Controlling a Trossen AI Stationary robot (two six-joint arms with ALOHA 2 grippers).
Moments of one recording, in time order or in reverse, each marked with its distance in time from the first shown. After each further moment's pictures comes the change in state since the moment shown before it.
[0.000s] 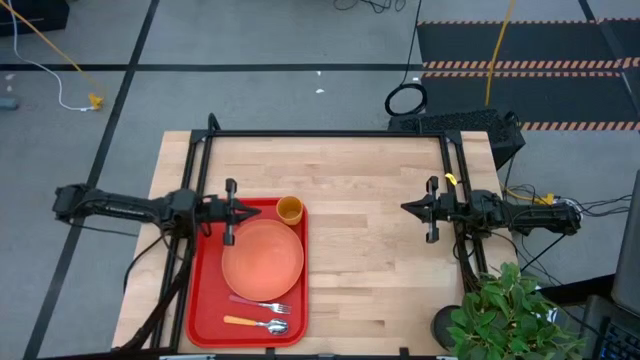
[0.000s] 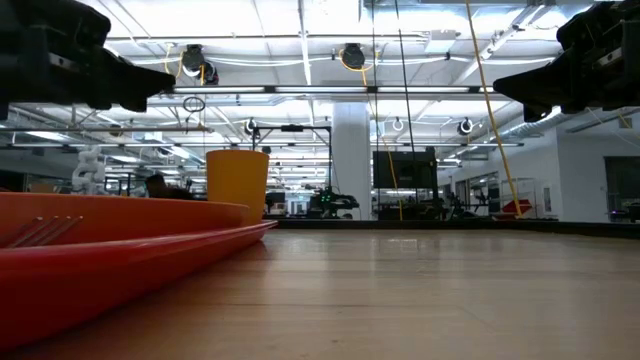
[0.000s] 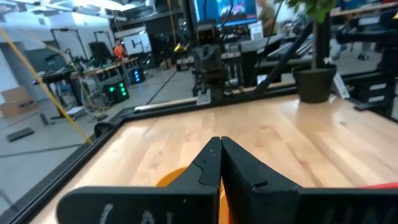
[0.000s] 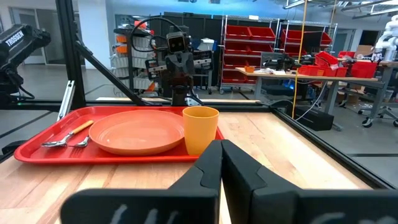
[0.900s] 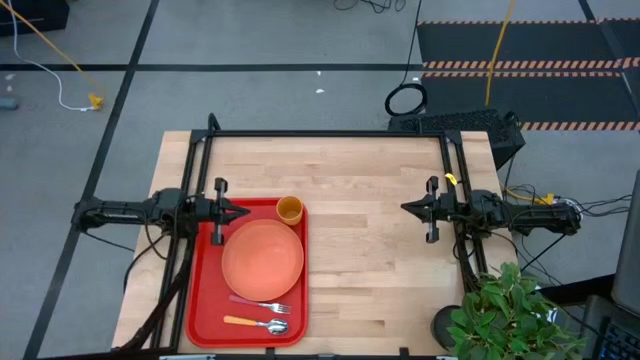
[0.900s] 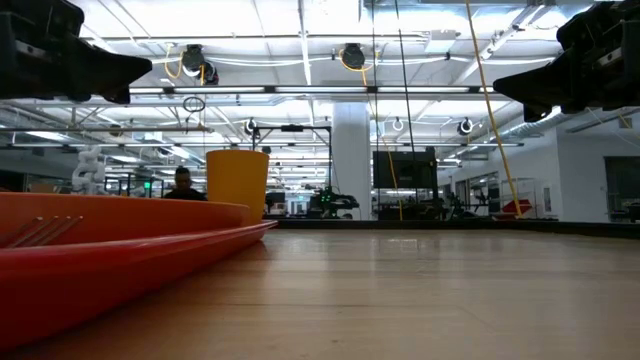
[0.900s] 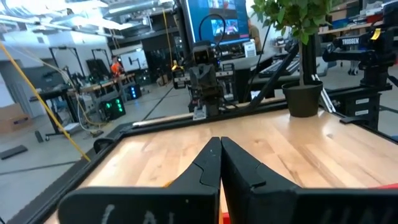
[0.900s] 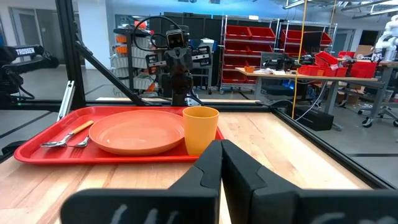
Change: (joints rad) left arm 0.003 -0.400 0.000 -0.344 0.033 0.007; right arm 0.000 0.000 0.000 0.001 0.000 0.000
